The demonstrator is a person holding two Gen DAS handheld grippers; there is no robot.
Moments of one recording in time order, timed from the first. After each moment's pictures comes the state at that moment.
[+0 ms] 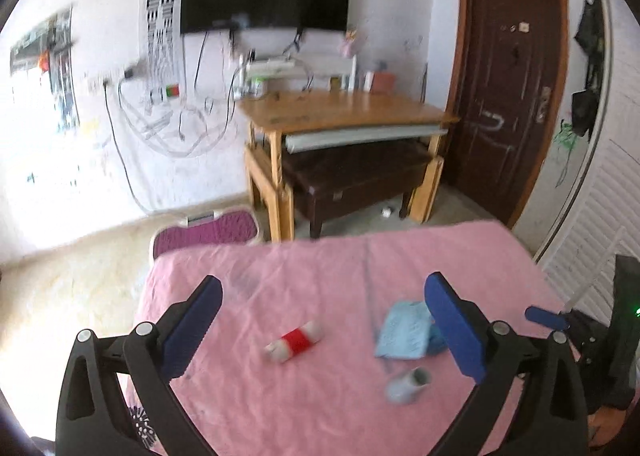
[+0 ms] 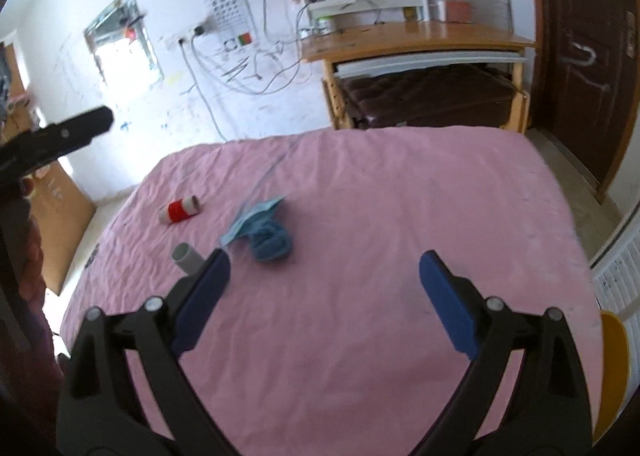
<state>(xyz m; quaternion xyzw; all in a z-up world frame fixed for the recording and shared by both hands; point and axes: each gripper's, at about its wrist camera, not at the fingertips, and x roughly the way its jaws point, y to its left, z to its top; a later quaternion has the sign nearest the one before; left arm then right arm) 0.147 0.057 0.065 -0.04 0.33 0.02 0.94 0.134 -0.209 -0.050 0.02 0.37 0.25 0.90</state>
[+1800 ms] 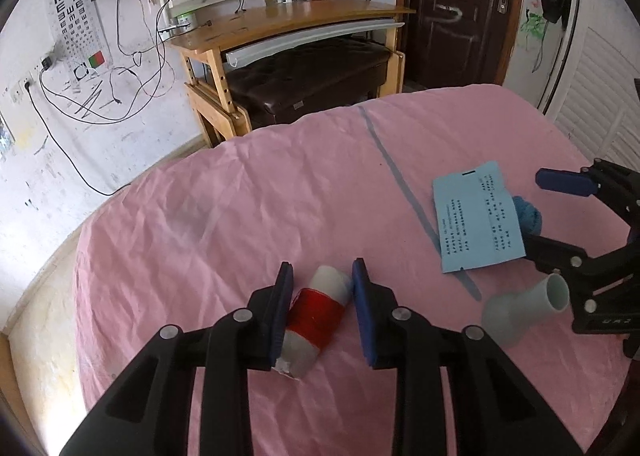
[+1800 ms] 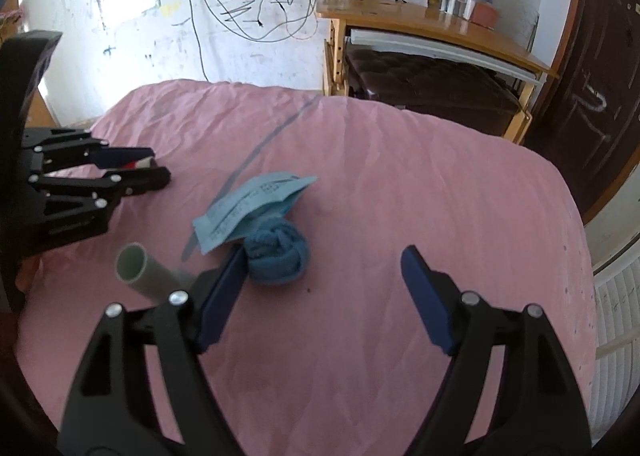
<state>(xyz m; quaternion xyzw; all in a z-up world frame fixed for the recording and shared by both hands) 0.200 0.059 -0.045 0.06 0.45 -0.08 0.89 0.169 -0.139 -0.081 -0.11 0.40 0.22 0.88</state>
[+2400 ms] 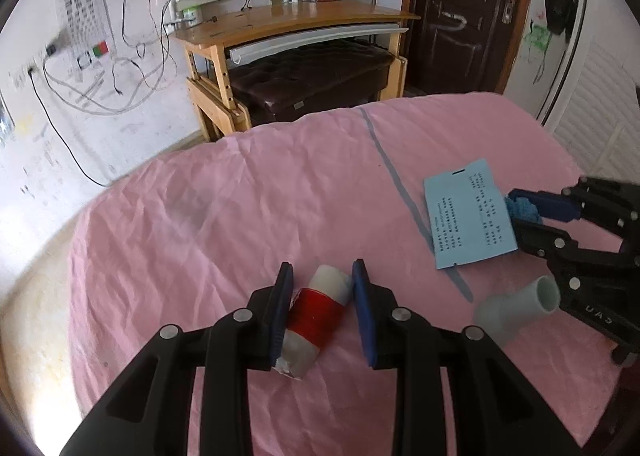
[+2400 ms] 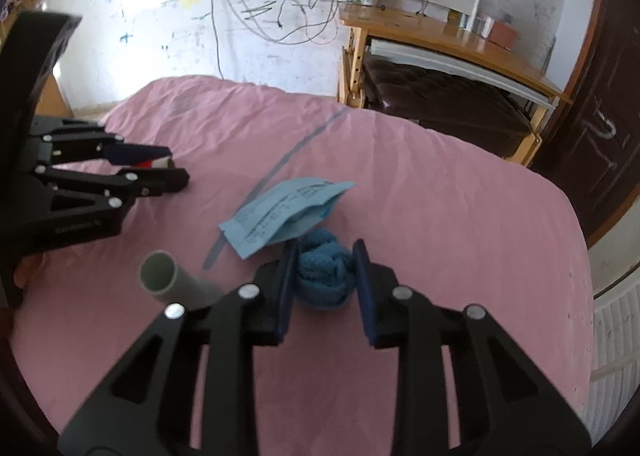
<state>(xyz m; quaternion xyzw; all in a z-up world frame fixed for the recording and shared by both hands) 0.198 0.069 -0.042 0.03 0.45 -0.08 0.89 0.159 -0.128 -0.075 -0.13 0.38 0.24 0.88</state>
